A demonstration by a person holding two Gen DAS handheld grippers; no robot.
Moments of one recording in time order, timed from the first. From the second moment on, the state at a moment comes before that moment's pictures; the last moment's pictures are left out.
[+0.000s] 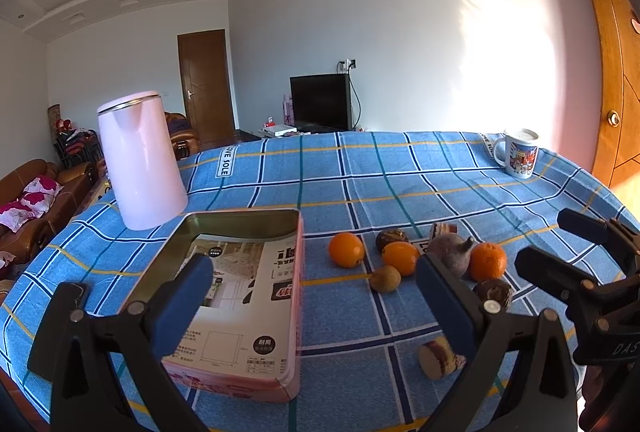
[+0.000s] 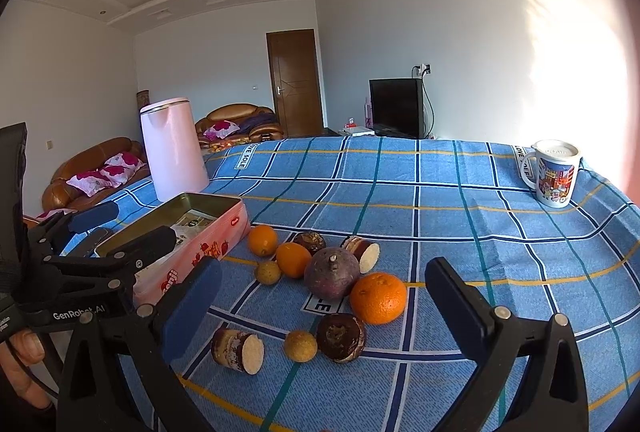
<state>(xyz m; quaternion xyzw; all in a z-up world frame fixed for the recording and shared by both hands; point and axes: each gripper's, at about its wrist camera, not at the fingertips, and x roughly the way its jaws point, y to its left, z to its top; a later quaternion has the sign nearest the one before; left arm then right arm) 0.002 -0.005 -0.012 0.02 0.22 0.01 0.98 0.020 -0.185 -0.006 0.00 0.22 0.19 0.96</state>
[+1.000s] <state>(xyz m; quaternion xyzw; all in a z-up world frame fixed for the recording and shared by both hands) 0.003 -0.010 -0.012 0.02 0.22 0.01 0.98 0.019 -0.186 -0.007 0.00 0.22 0.19 0.96</state>
